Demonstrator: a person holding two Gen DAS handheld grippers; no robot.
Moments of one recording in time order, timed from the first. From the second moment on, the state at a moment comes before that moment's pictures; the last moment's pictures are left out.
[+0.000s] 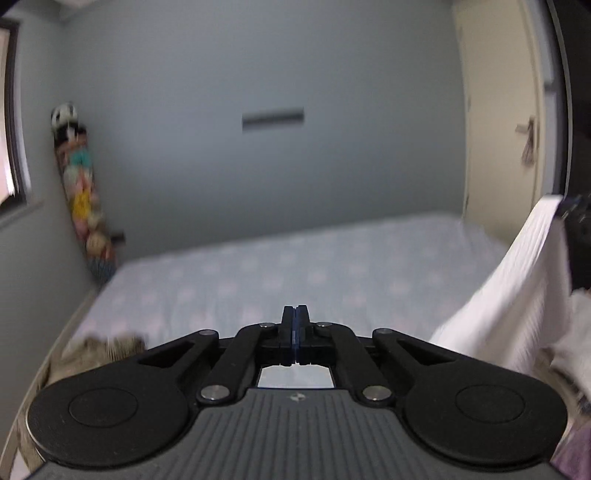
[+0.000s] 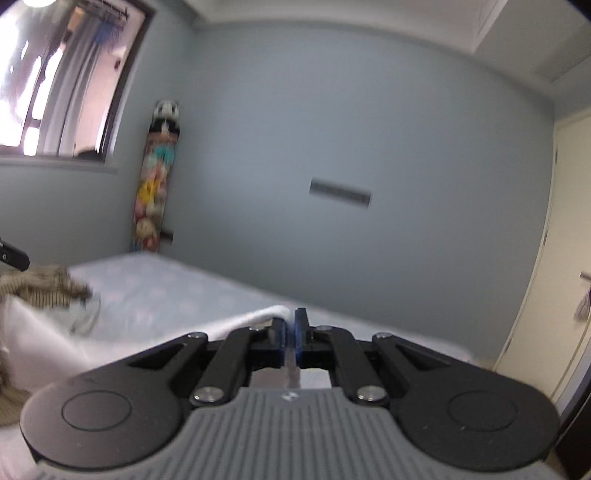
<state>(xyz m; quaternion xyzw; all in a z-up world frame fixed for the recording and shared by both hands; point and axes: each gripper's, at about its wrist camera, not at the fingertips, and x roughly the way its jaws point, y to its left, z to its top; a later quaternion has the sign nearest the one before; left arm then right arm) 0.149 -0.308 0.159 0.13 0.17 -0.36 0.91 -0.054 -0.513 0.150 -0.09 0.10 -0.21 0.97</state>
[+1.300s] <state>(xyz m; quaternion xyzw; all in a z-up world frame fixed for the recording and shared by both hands) 0.170 -0.351 -0.176 0.36 0.36 -0.51 0.69 -0.062 -0.409 -0.116 -0.01 0.46 -0.06 0.88</state>
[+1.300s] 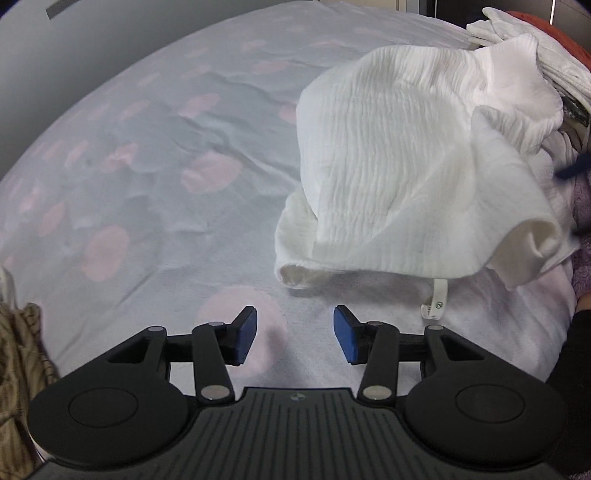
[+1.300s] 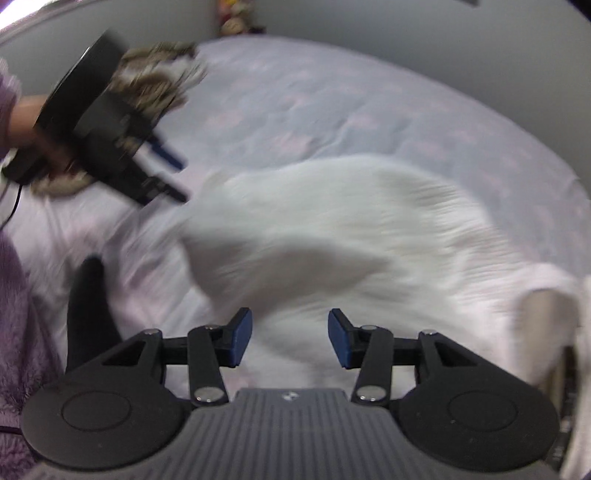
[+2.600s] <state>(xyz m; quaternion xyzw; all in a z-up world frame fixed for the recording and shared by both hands) 0.143 -0.398 -0.166 0.36 0.29 -0.55 0.70 -0.113 -0.599 -0.059 0.01 0.35 -0.32 0.88</state>
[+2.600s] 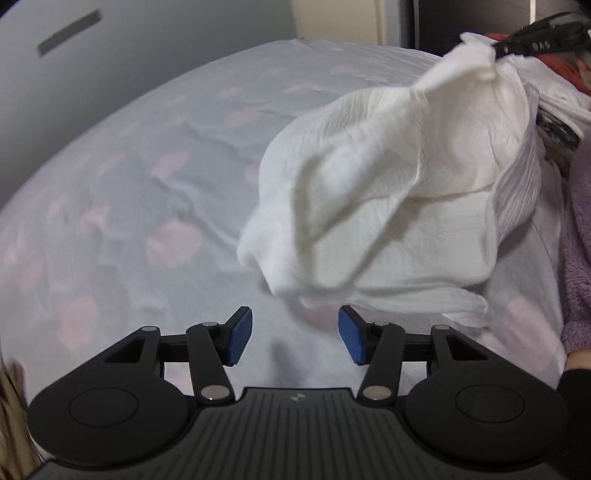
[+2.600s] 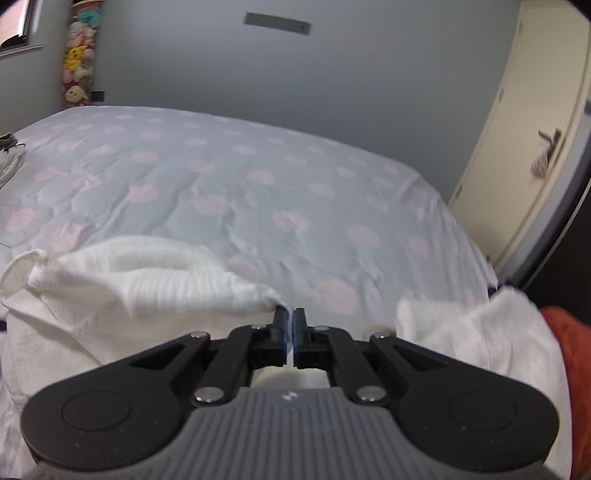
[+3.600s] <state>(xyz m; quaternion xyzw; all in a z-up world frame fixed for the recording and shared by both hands) 0.140 -0.508 -0.182 0.63 0.17 -0.64 0.40 -0.120 -0.612 -0.133 0.09 0.40 -0.31 0.86</state>
